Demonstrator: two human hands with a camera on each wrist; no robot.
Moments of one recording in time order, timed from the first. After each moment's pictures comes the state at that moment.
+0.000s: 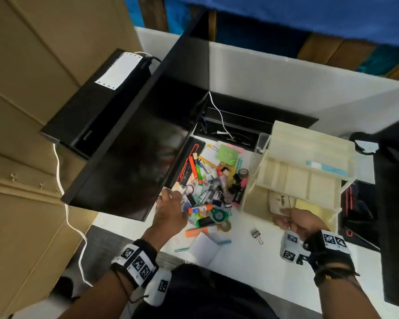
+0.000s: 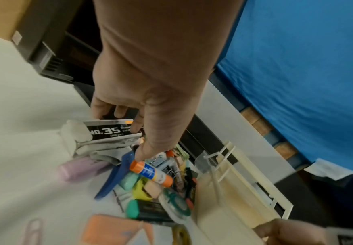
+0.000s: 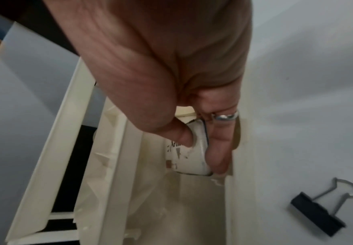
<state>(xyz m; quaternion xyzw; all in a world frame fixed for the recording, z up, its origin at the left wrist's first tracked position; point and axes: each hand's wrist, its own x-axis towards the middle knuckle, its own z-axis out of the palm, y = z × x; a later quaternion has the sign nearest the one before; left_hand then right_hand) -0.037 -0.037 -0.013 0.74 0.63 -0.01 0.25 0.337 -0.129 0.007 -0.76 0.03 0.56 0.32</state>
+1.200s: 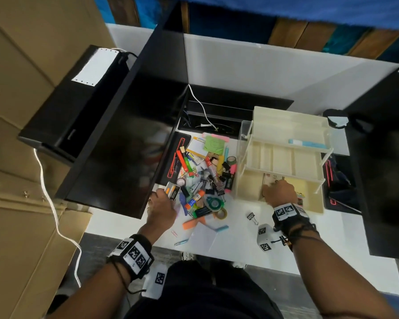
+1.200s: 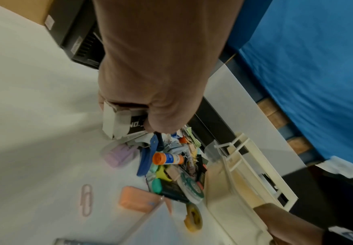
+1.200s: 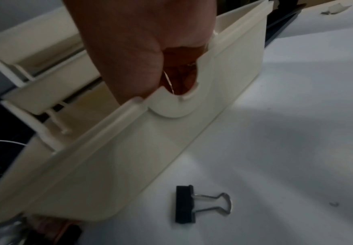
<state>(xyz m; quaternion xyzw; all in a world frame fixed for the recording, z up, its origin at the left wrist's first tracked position) -0.047 -0.038 -0.021 0.67 0.66 -0.01 0.33 0.305 -0.121 -0.017 -0.93 -0.25 0.27 0.06</state>
